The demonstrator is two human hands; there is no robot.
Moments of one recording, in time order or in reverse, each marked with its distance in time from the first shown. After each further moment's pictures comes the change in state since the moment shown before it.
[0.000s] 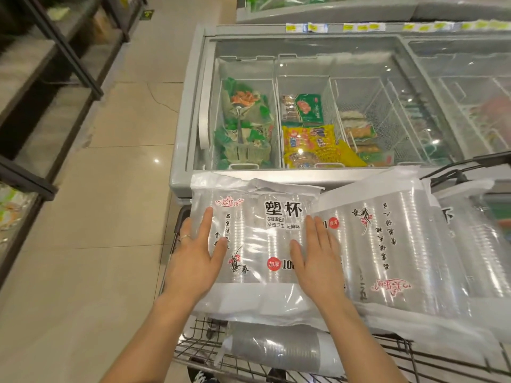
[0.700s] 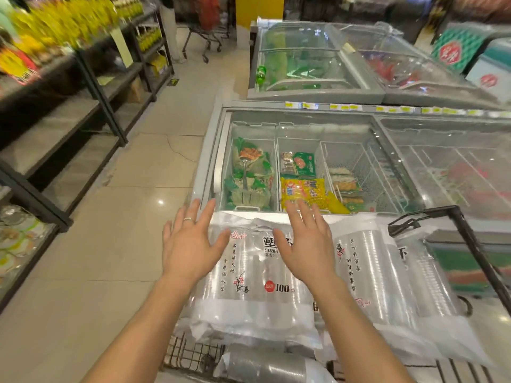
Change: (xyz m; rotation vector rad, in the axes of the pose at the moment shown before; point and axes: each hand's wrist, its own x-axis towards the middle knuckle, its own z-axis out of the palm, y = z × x) left_hand -0.024 0.040 -0.106 0.144 0.306 0.099; right_hand 0.001 -0.095 -0.129 -0.082 0.110 -0.225
